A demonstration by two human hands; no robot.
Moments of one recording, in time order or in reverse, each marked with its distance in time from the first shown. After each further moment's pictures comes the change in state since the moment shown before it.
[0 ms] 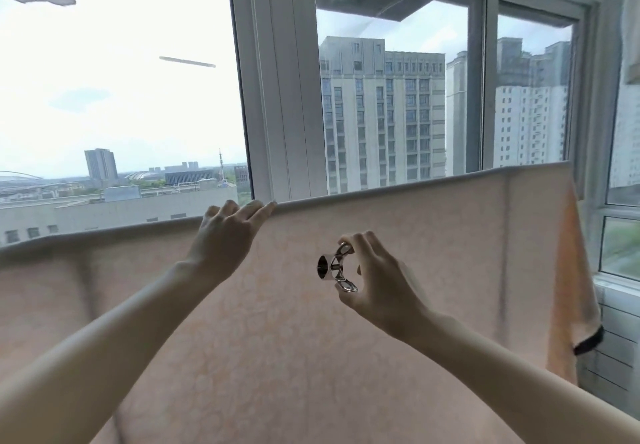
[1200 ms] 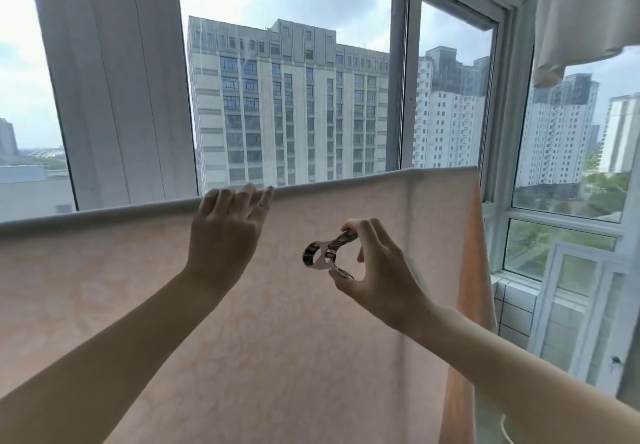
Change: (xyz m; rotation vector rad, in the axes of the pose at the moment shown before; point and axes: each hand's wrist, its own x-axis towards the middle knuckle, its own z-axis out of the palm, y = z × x) left_hand 0.187 0.224 0.146 0.062 0.411 0.010; right_hand 0.027 0.279 -0.063 -0.094 0.083 0.101
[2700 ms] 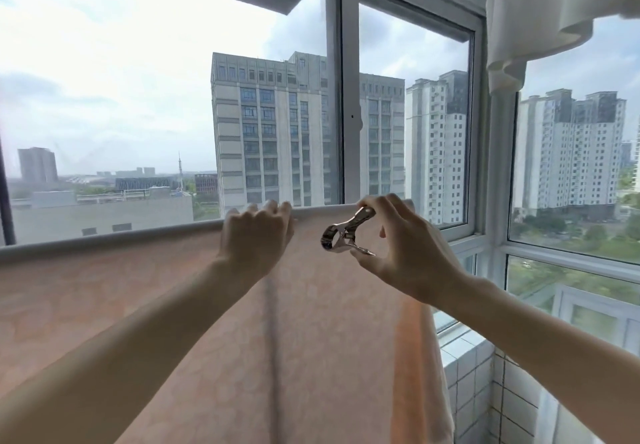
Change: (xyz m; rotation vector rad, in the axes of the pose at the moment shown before) left_hand 0.221 0.281 0.157 -0.051 -0.348 -0.127; right_hand 0.101 0.355 -0.118 -0.136 0.055 -0.163
